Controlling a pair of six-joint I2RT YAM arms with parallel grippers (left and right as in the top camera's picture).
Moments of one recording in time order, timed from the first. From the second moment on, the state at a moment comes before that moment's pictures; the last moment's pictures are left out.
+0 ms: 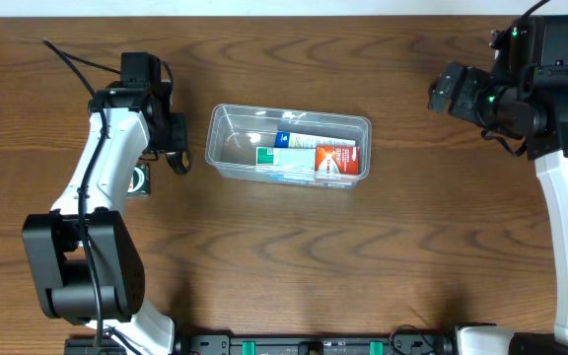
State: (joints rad) left arm 0.02 1.80 1.38 -0.86 -0.06 -0.06; right arm 0.05 1.49 1.69 -1.14 -0.07 0.40
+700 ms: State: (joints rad) left arm 0.02 1.79 1.38 -0.89 -0.06 -0.05; right arm 0.05 1.49 1.69 -1.14 -0.07 0.40
